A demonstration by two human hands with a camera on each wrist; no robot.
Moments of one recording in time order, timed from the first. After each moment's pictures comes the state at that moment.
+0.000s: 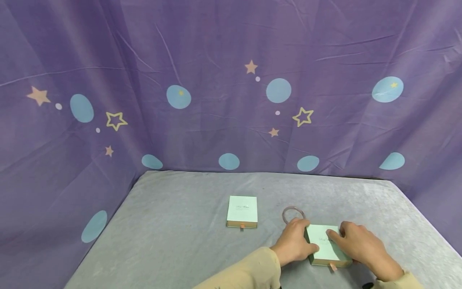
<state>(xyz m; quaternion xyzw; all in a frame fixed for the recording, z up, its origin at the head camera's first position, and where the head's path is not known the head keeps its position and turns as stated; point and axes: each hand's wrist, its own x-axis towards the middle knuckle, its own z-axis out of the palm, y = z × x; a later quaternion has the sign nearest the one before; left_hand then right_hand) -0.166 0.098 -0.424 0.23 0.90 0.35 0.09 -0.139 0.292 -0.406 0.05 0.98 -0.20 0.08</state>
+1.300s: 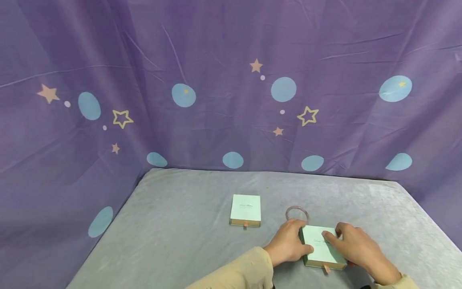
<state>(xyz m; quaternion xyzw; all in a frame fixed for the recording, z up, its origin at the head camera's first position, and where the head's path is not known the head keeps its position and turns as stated) -0.164 0.073 -0.423 0.23 0.90 0.36 0.10 -0.138 0.276 -0.407 0.04 0.96 -0.24 0.10</state>
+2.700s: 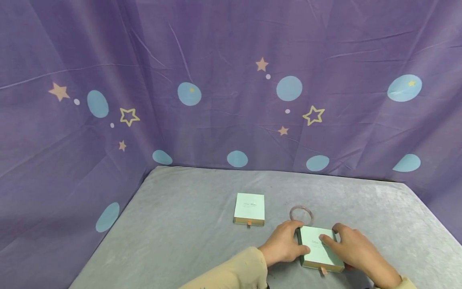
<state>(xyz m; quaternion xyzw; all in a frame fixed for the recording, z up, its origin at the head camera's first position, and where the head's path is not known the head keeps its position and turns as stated) -0.161 0.053 -0.423 0.22 0.89 0.37 0.13 -0.140 0.262 -0.406 0.00 0.97 -0.24 0.10</state>
